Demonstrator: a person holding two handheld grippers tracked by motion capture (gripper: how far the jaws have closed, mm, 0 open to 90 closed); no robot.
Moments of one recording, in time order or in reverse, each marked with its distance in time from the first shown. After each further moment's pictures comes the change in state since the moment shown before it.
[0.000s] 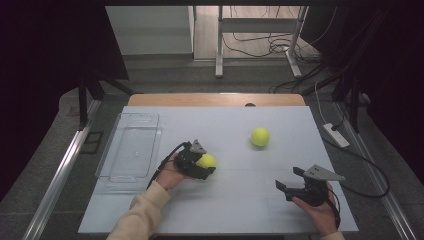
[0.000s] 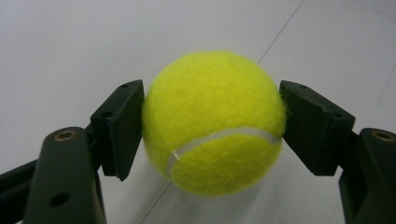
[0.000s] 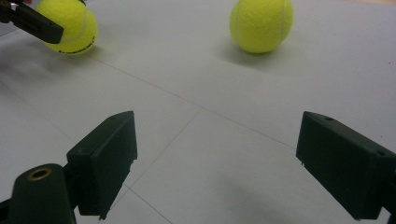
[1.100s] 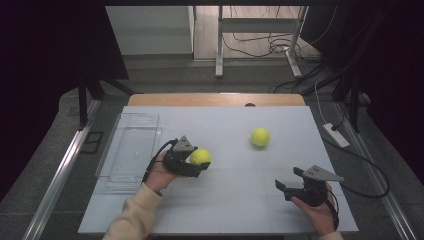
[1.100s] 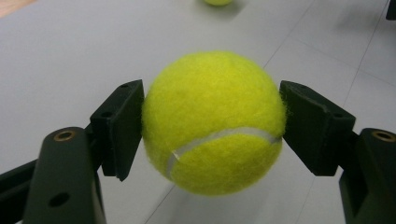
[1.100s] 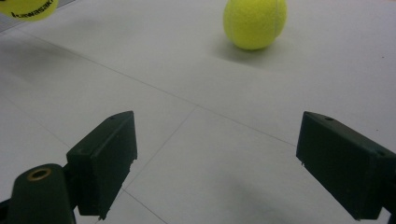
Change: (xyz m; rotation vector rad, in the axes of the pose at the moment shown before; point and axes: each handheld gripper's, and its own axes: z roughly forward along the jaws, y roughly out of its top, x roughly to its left) left arm 0.004 -0.008 -0.040 -0.172 -0.006 -0.023; right arm 0.001 -0.002 0.002 0.000 -0.026 0.011
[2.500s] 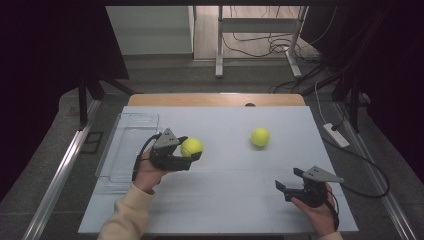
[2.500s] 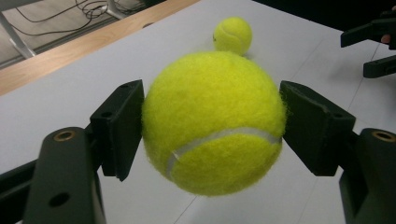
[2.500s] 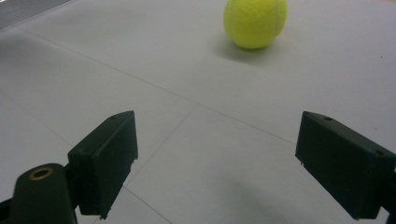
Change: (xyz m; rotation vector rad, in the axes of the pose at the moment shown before) left arm 0.003 0.009 -0.046 -0.161 0.063 -0.022; right arm 0.001 -0.001 -0.001 0.001 -0.005 -0.006
